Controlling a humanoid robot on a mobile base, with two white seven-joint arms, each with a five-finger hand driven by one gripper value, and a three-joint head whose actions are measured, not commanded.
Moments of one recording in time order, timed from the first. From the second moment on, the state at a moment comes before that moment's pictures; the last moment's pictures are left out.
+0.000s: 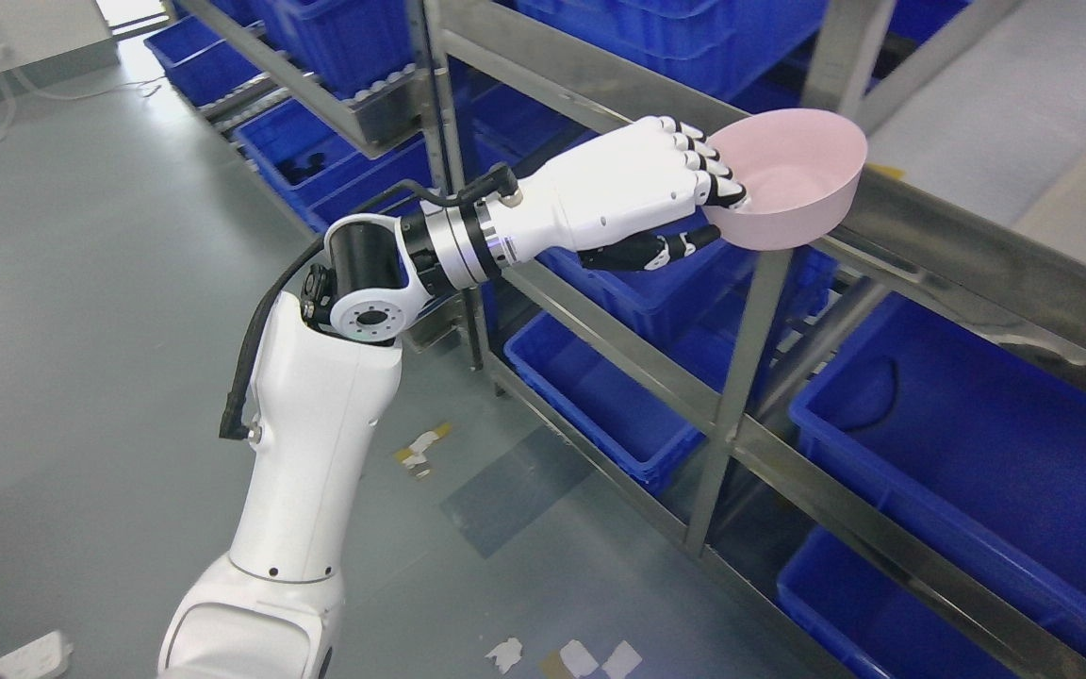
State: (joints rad) left arm -0.65 0.00 -0.21 -1.58 -0.64 -0.79 -0.68; right arm 0.00 0.00 0.05 0.00 0.05 -0.08 -0.03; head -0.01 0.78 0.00
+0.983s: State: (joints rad) left arm -0.95 0.01 -0.18 -1.31 -0.82 -0.79 -0.76; right arm 0.00 0.00 0.05 0.00 0.05 -0.08 -0.03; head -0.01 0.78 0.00
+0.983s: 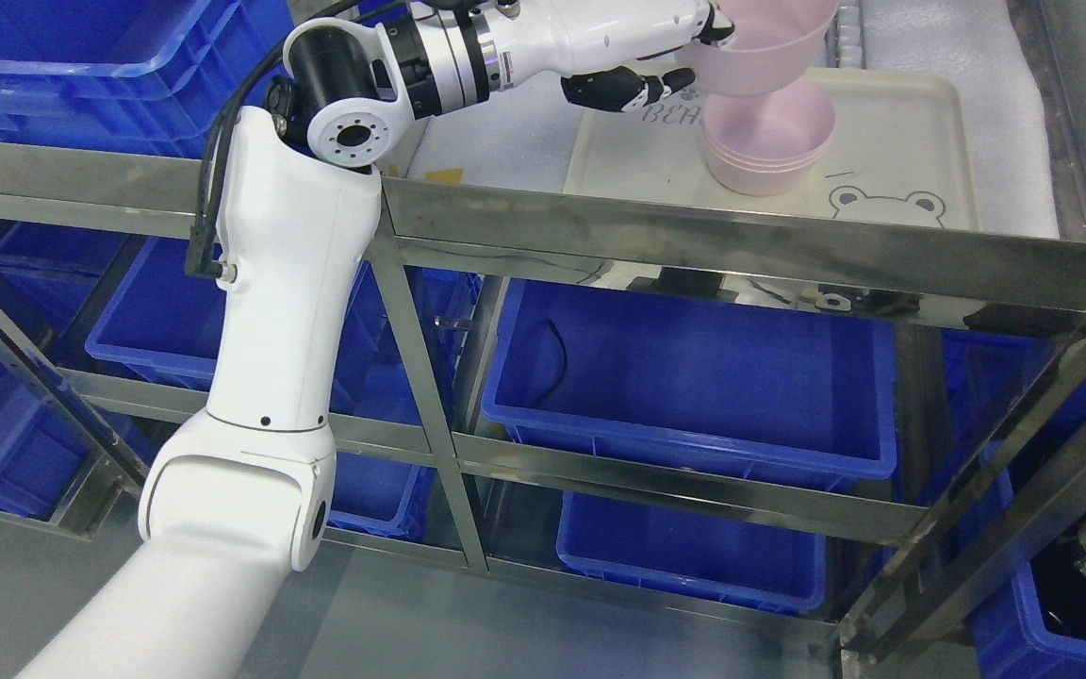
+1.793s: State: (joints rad) left arm -1.05 0.01 -0.22 -1.07 -0.95 -0.79 -0.74; right arm 0.00 0.00 0.05 0.00 0.05 -0.08 -0.03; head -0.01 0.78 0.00
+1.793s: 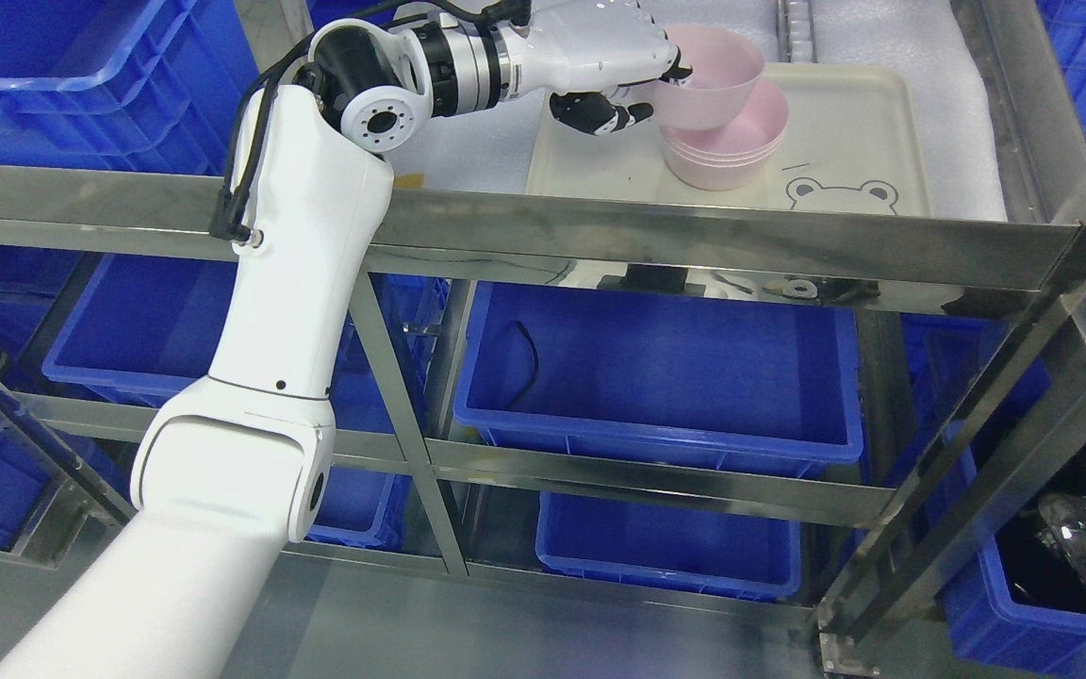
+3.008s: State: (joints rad) left arm -1.17 0.01 -0.30 -0.91 -1.05 -0.77 -0.75; right arm 0.00 0.00 0.05 0.00 0.05 -0.08 -0.03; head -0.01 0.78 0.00
